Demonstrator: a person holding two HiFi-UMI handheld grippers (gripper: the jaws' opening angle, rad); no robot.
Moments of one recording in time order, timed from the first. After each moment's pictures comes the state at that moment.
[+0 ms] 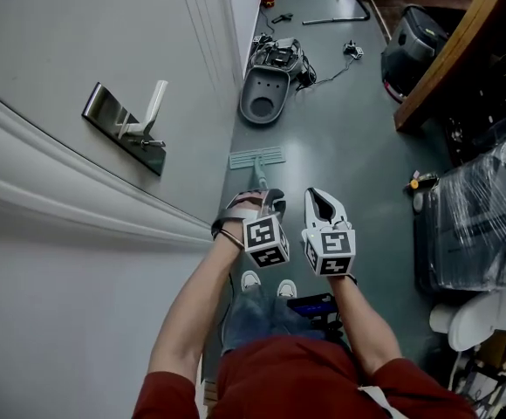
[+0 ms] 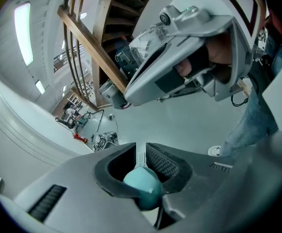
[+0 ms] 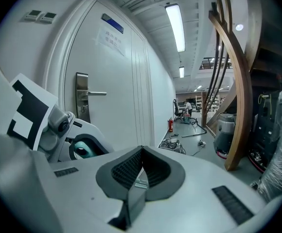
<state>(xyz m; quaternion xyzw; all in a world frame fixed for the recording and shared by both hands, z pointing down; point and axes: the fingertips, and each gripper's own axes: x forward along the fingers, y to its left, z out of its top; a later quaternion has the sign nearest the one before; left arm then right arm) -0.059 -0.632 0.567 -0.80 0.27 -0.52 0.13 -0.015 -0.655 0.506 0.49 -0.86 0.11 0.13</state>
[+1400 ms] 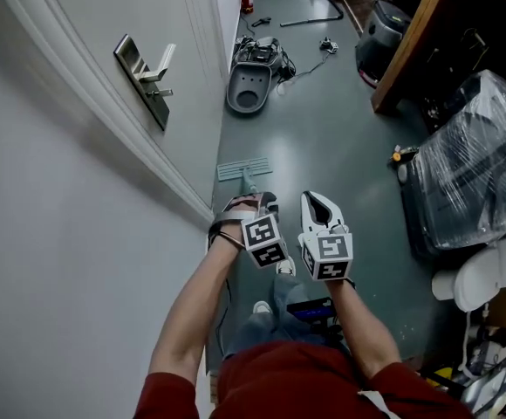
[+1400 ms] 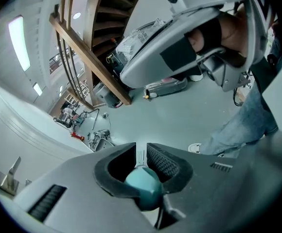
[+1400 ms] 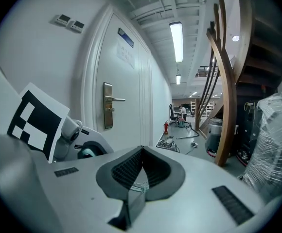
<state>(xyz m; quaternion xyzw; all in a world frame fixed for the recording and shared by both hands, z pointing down) -0.052 -0.394 0.566 -0.79 0.26 -0.54 0.13 -0.001 -0.406 0.482 0.52 -0.84 0.09 0.12</state>
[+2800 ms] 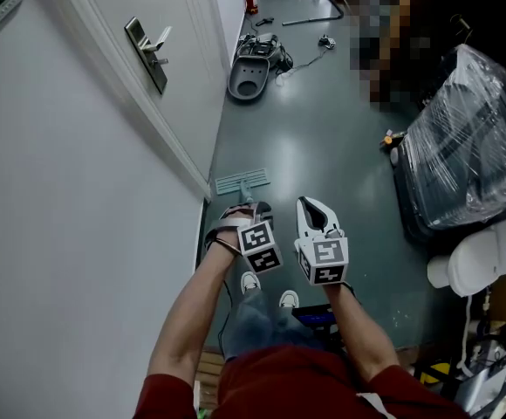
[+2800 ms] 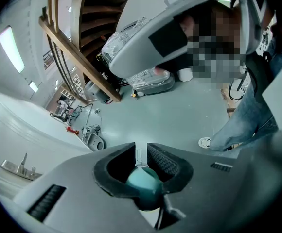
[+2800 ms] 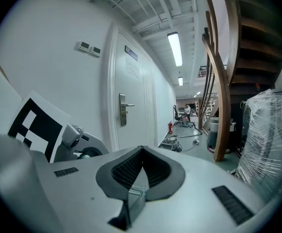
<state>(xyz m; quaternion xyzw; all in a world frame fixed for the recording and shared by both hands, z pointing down) 0.074 -0.144 0.568 -0.77 0.25 -0.58 0.10 0.132 -0.169 0.472 0.49 -0.86 0.09 0.10</state>
